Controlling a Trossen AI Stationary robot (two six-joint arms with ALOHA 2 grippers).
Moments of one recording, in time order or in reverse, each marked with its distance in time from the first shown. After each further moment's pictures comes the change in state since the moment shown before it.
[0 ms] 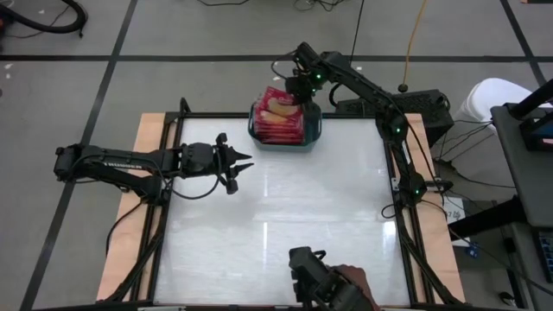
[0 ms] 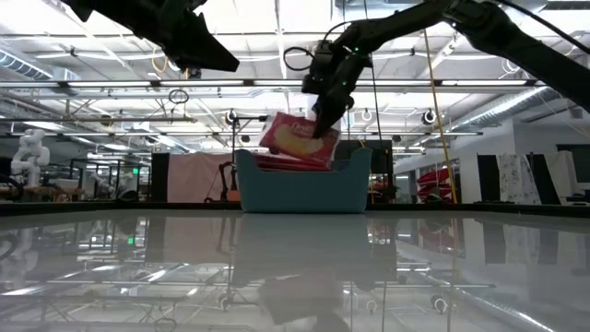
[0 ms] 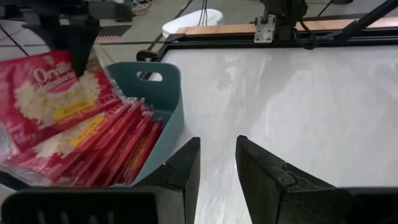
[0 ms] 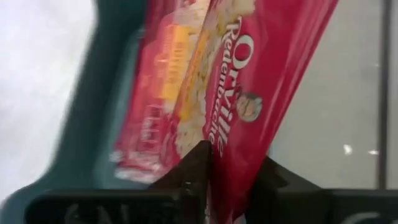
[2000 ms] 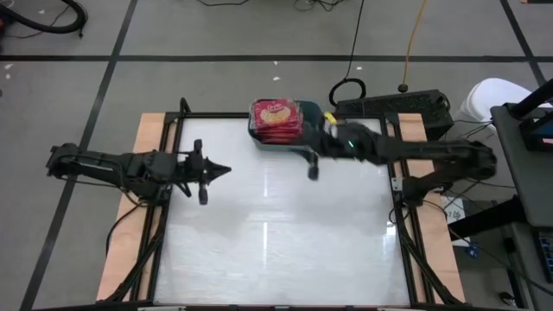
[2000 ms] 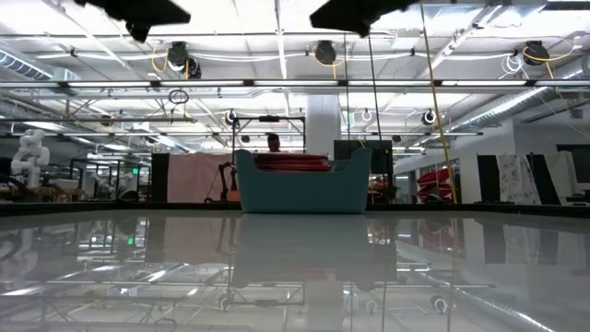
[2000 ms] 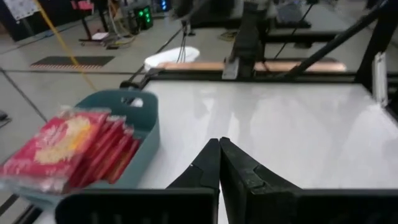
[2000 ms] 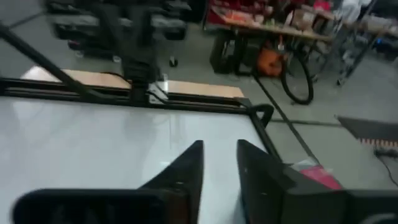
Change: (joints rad) left arm -0.199 -0.327 -0.045 -0.155 -0.092 -0.081; right arm 0.584 -0.919 -1.217 1.191 0.343 0.678
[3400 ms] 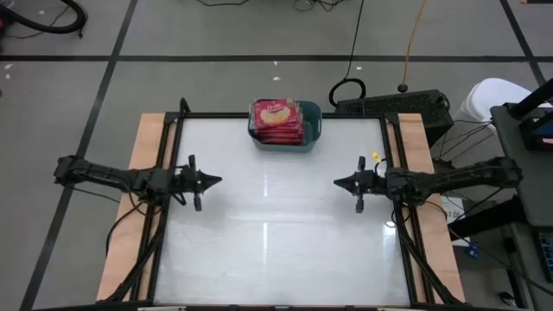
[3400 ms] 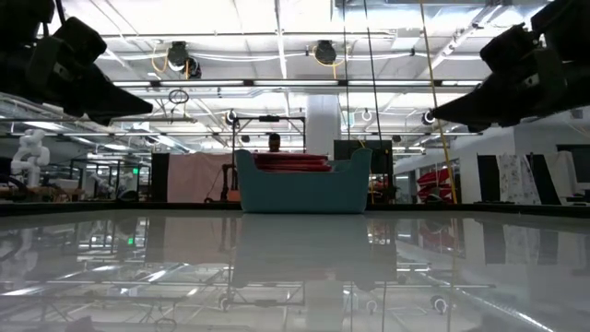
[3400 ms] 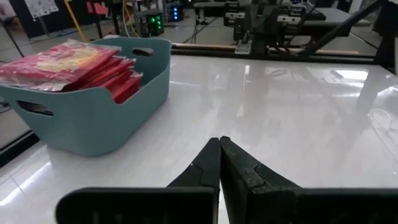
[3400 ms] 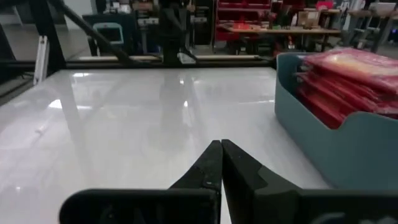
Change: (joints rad) left arm -0.019 -0.421 -0.605 0.243 -0.050 -0.045; right arm 0.219 -0.739 -1.051 0.436 0.152 0.190
